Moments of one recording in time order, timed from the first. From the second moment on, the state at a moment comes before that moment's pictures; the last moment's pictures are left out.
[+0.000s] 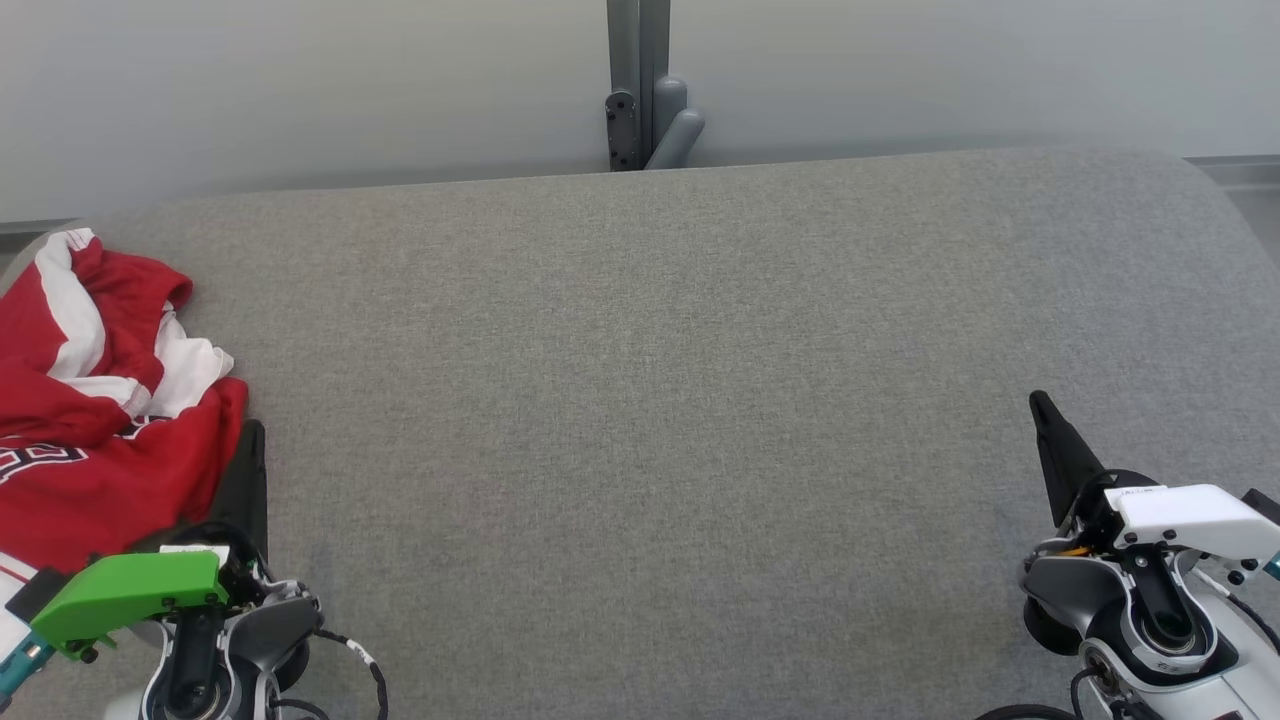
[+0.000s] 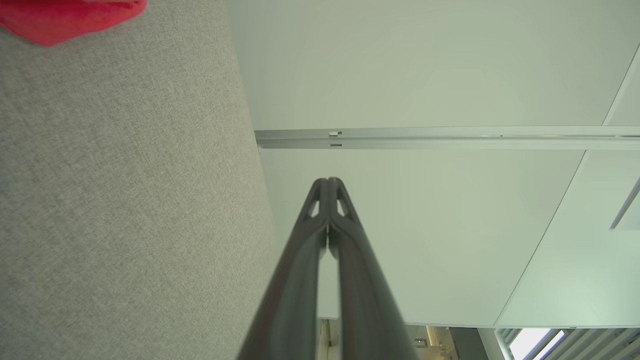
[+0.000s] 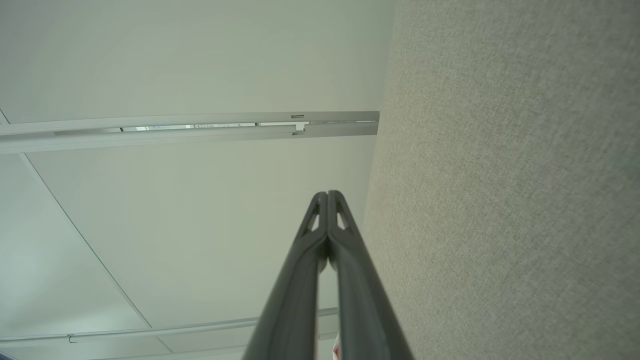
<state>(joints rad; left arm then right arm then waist) -0.16 0.05 0.13 0.20 -1.60 -0.04 0.12 -0.21 -0.38 0.34 0.22 2.00 0.13 -0.24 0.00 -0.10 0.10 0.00</state>
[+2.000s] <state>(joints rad) -0.05 0.05 0.07 0.25 -0.99 -0.05 -0.03 -0.10 -0.23 0.19 0.20 1.09 0.13 -0.25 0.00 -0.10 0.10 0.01</state>
